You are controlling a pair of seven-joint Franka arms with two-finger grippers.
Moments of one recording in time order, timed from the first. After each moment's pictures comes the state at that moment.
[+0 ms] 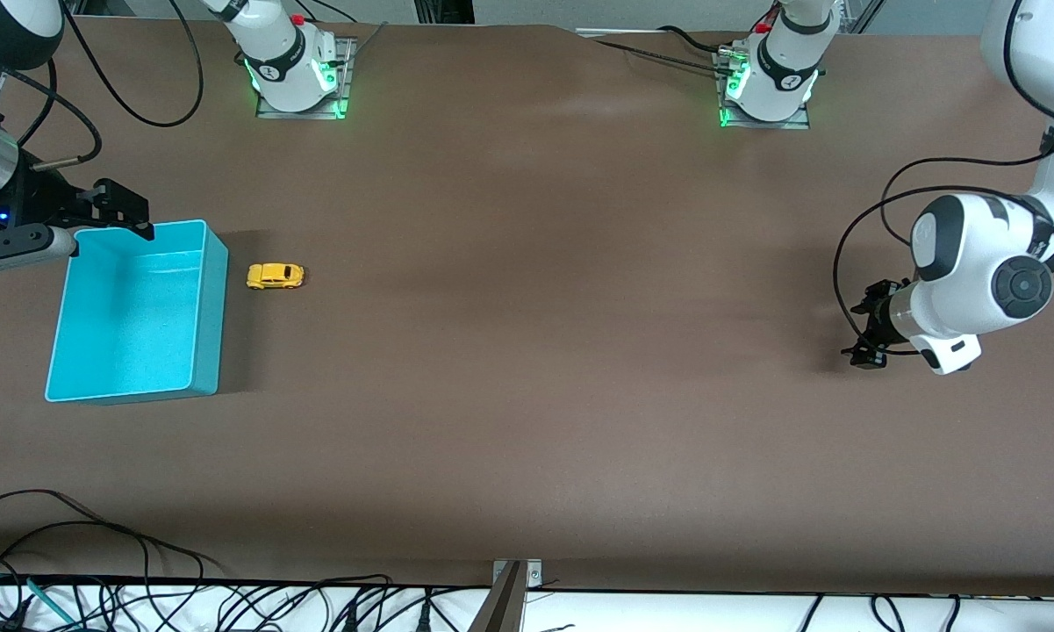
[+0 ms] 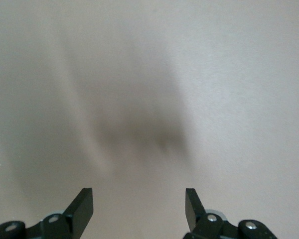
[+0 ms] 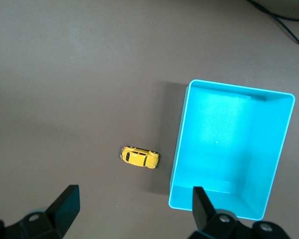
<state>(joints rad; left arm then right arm) 0.35 0.40 -0.30 -1.92 0.14 2.18 -1.27 -0.02 0.07 0.05 -1.61 0.01 1.65 -0.21</state>
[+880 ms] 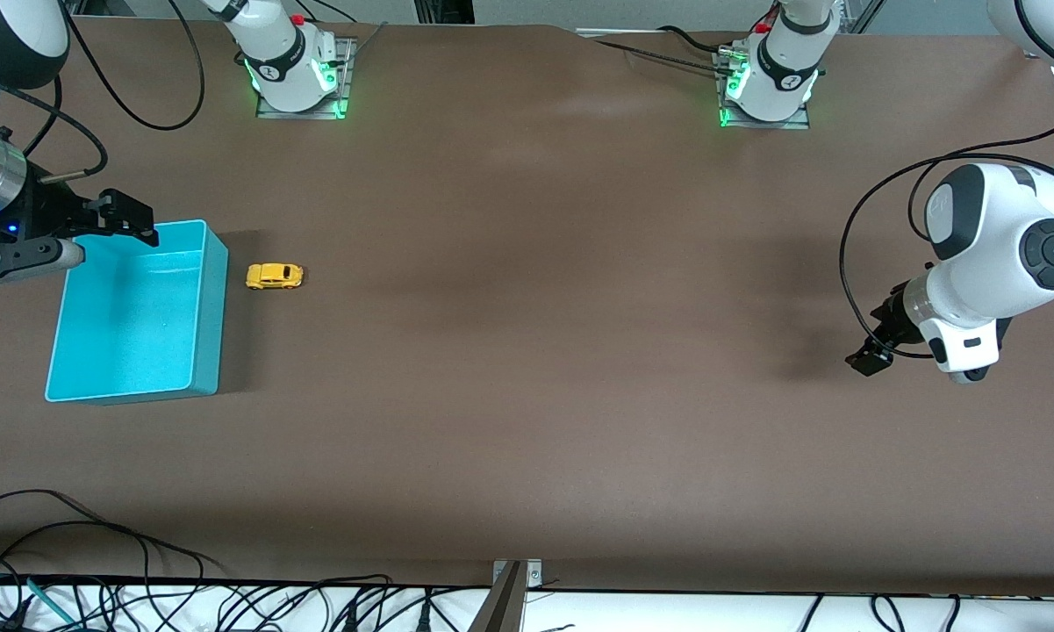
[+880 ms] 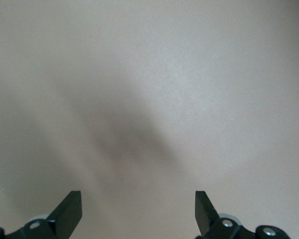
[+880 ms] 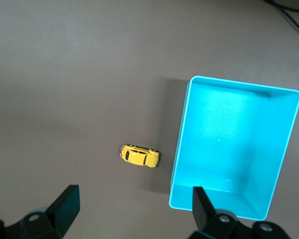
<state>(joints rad) 0.35 0.33 -0.36 -1.86 0.13 2.14 -1.05 -0.02 0.10 0.05 -1.61 0.01 1.65 -0.21</state>
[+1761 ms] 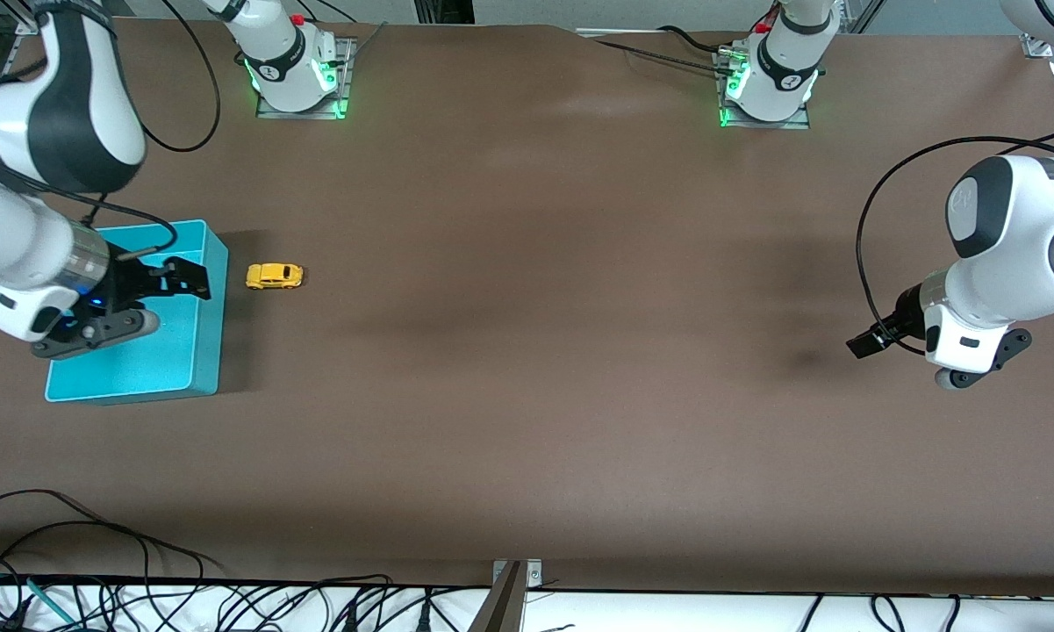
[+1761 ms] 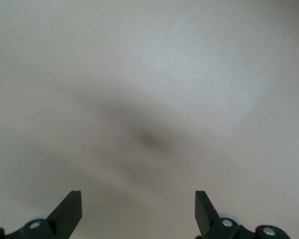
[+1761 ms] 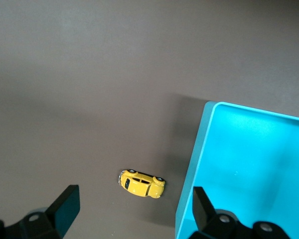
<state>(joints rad) 0.35 0.33 -0.37 -1.77 0.13 1.98 -0.61 0.02 0.28 0.06 -1.61 0.01 1.80 -0.24</state>
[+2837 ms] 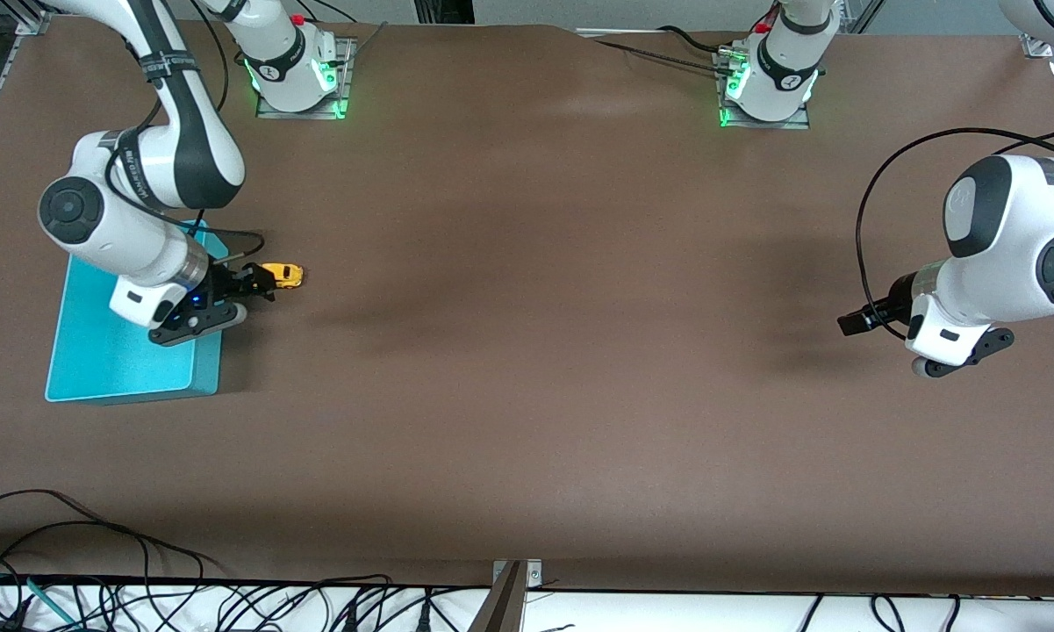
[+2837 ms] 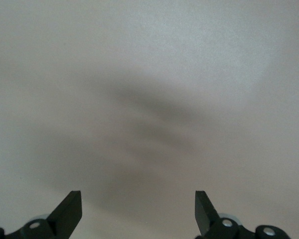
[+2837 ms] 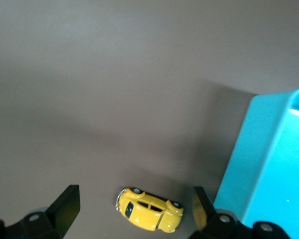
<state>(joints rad) 0.35 0.33 -0.37 -1.77 0.13 1.86 -0.49 0.05 0.20 0.08 -2.09 0.01 2.25 -0.31</state>
